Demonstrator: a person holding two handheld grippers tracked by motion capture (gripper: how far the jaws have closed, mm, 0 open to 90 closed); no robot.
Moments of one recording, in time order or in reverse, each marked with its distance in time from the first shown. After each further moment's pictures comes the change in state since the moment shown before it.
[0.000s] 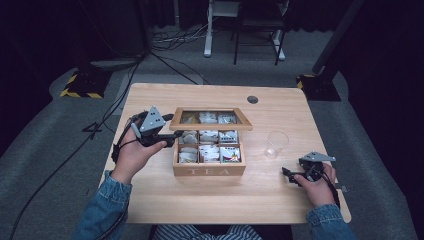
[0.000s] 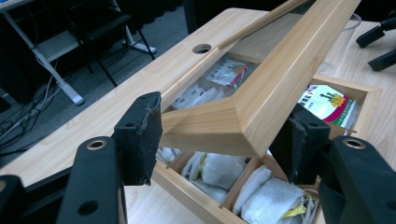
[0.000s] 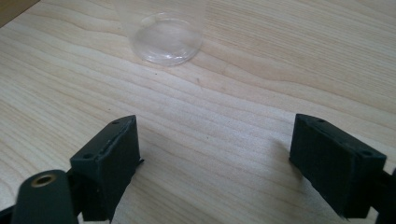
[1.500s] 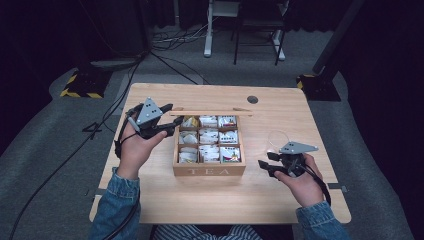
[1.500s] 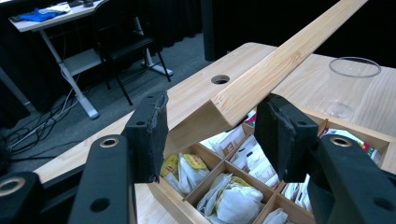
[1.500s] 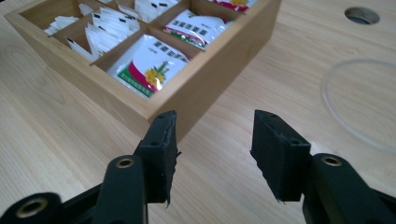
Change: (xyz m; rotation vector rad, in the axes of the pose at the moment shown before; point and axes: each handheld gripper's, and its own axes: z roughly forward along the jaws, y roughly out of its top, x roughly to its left) left arm 0.008 0.008 0.000 -0.119 0.060 -0.085; right arm 0.101 0.087 -0.042 -0.056 0.201 -0.123
